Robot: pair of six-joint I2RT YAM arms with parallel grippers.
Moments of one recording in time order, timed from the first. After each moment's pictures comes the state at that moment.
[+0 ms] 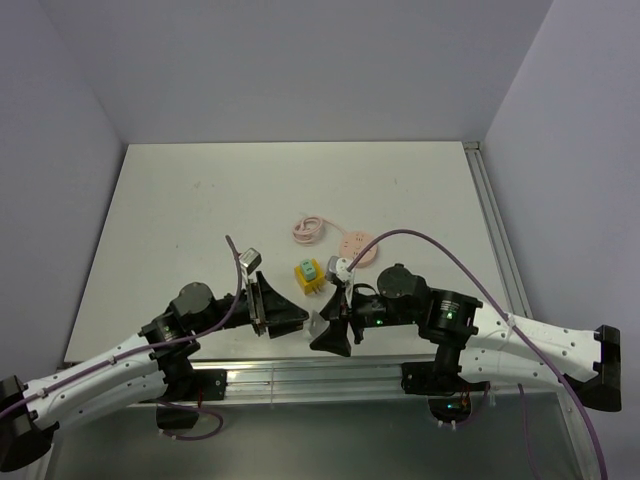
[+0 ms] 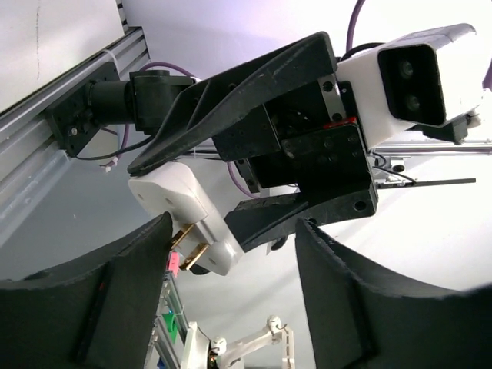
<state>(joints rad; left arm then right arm) -0.96 0.61 0.33 0.28 0.41 -1.51 1.17 0.80 0.69 -0.23 -0.32 0.29</state>
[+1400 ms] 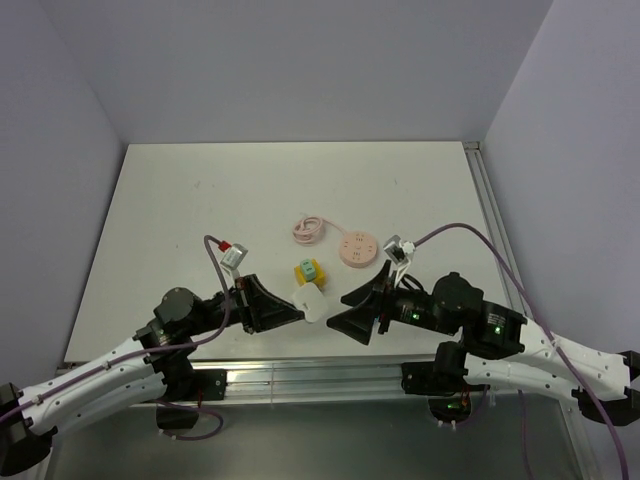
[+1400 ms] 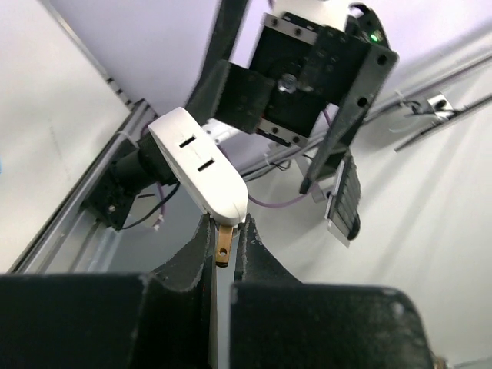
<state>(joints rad) -0.96 0.55 0.33 0.42 0.39 -1.14 1.18 0.52 0.67 -0.27 -0.03 0.70</state>
